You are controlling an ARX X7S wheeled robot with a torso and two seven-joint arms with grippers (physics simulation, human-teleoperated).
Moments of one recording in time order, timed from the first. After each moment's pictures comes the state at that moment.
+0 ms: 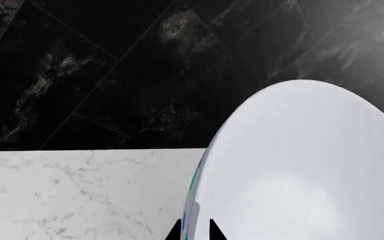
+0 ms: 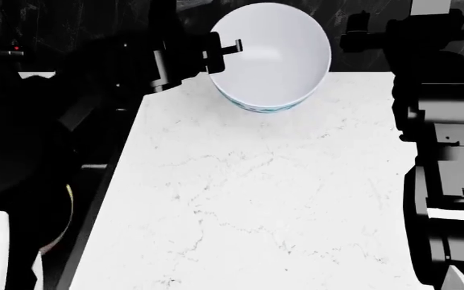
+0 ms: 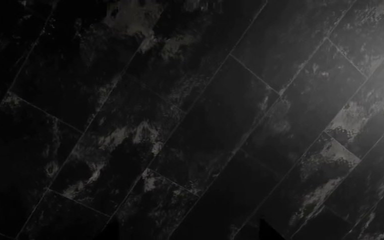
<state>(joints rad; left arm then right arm) -1.75 0.00 1.80 -1.31 -2.13 -0.40 0.03 1.41 0.25 -0.14 0.92 0.10 0.33 -0.02</state>
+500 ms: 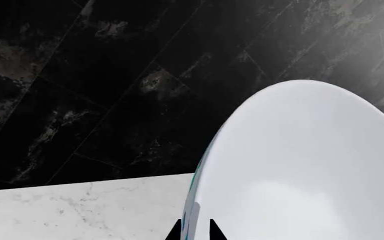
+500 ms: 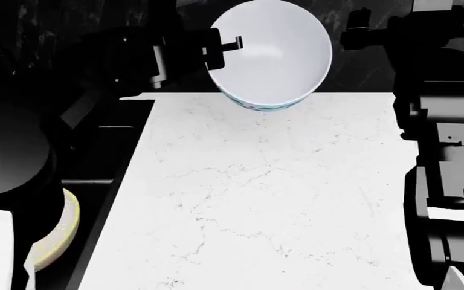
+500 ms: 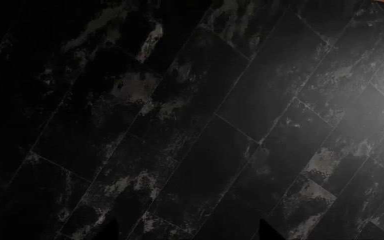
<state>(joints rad) -1.77 0.00 1.93 -1.30 -2.23 -0.39 0.06 1.41 0.26 -0.14 0.88 0.11 0.36 -0.02</state>
